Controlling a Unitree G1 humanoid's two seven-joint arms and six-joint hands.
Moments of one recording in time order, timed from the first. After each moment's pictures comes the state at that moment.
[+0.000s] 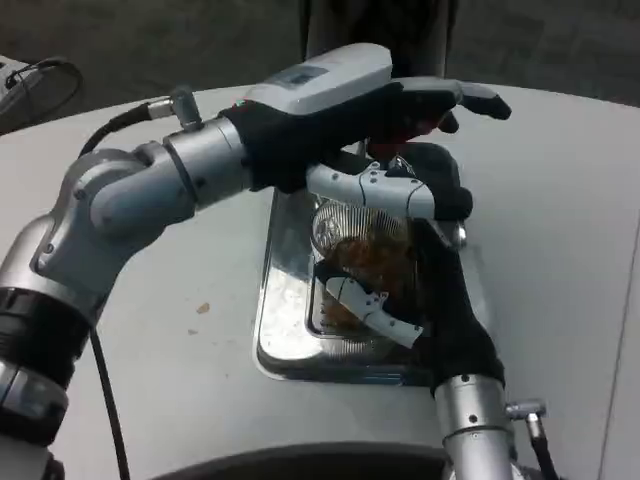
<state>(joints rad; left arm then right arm) -1.13 0.52 -0.26 0.69 0.29 -0.74 -0.49 -0.42 0.08 0.17 0.29 -0.35 -0.14 -0.33</state>
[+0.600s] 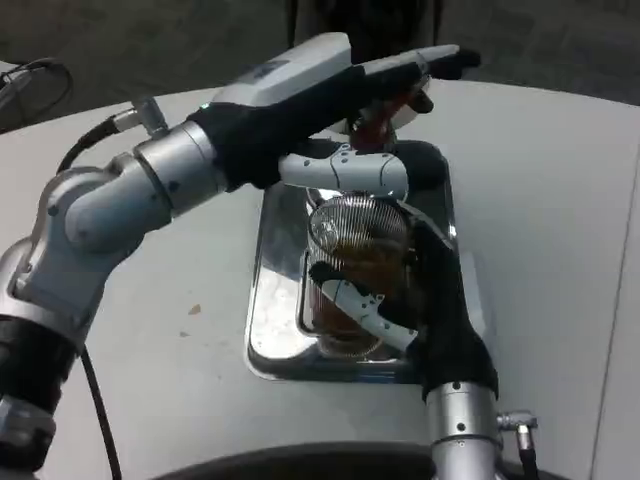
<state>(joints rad) -1.05 0.52 -0.18 0.61 0.20 -0.64 -0.49 -0.40 0.12 0.19 0.29 -0.40 -0.13 -0.44</state>
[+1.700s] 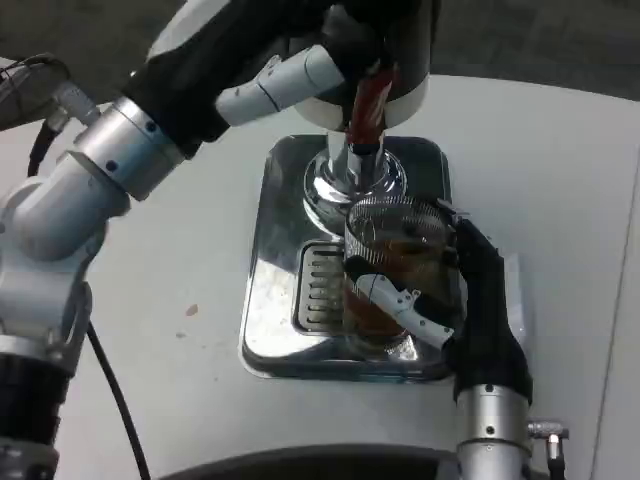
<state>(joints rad) -0.94 0.46 0.01 0.39 -0.03 -0.52 -0.51 -0.36 0.10 0.16 0.21 -0.39 -0.11 -0.49</state>
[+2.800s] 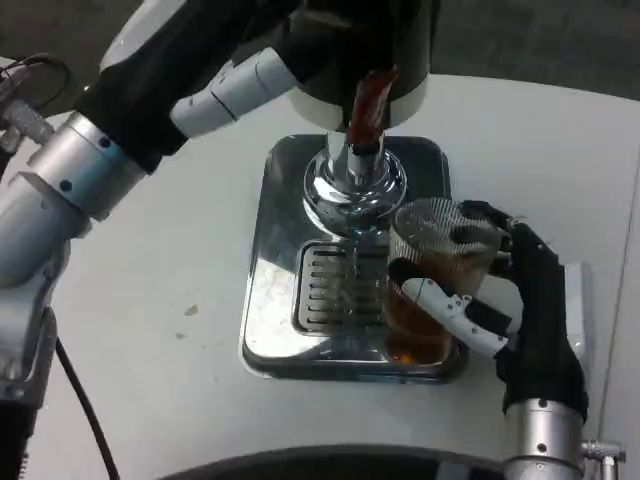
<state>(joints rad) -0.83 0.49 0.07 0.21 -0.08 -0.42 -0.53 -0.24 0.07 0.12 0.00 -0.39 -0.05 -0.47</state>
